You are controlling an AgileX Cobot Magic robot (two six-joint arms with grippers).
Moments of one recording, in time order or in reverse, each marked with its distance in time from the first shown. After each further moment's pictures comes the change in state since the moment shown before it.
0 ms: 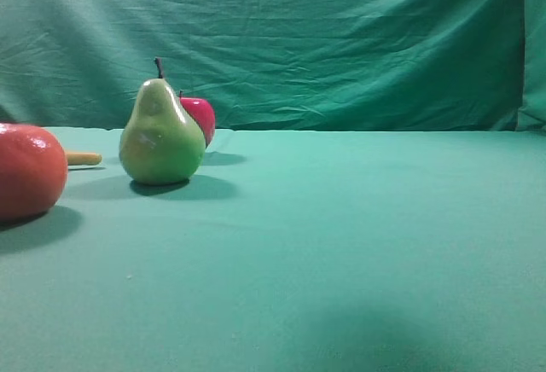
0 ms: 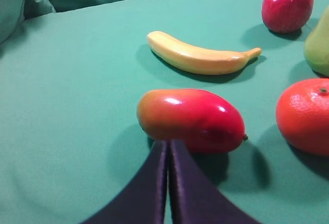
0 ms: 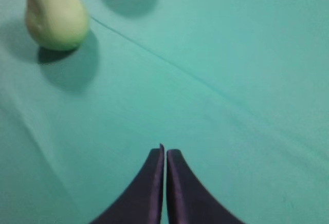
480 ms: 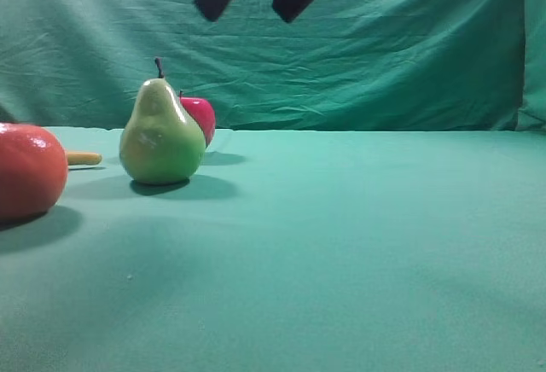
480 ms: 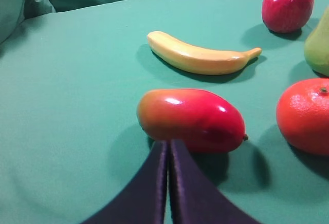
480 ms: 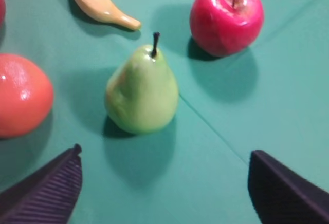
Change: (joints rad) left arm 0.000 0.000 0.000 0.000 0.000 0.000; right arm 0.091 0.316 -0.295 0.029 0.006 -0.014
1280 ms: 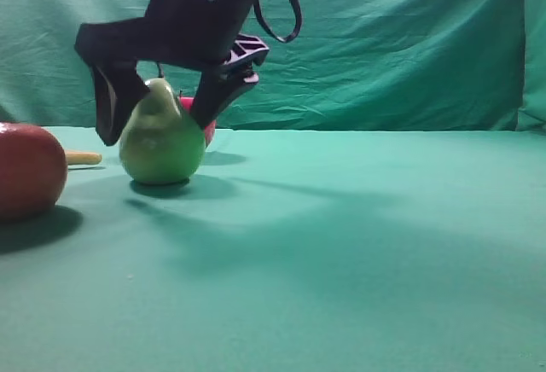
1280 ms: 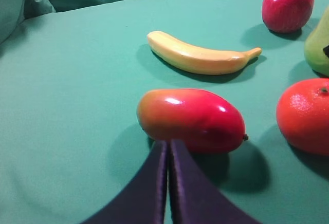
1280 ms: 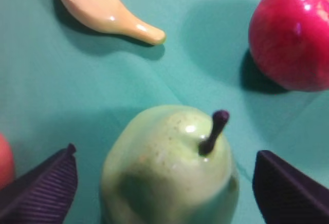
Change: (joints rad) left arm 0.000 0.000 0.000 0.000 0.000 0.000; right arm -0.020 0.210 -0.180 0.020 0.052 0.001
